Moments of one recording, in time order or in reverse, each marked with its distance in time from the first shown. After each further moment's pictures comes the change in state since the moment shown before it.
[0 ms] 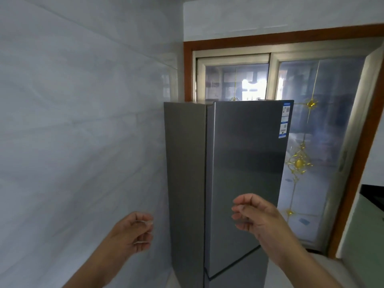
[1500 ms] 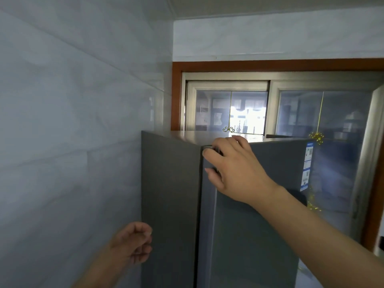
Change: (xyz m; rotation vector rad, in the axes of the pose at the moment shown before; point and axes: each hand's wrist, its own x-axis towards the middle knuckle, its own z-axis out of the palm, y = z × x) left_hand 0.336 0.048 0.037 -0.085 -0.043 0.059; right_hand 0.358 -0.130 0.028 -1.537 0.236 -1.271
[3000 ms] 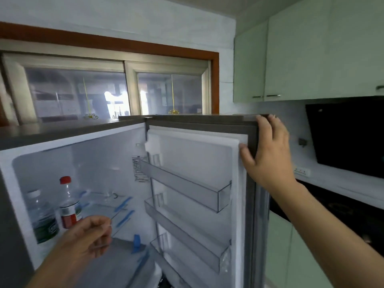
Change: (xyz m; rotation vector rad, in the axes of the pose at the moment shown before) left_hand 0.015 -0.057 0.232 0.110 -0.392 -0.072; right_hand -0.283 0.149 -0.207 -0.414 0.099 0.970
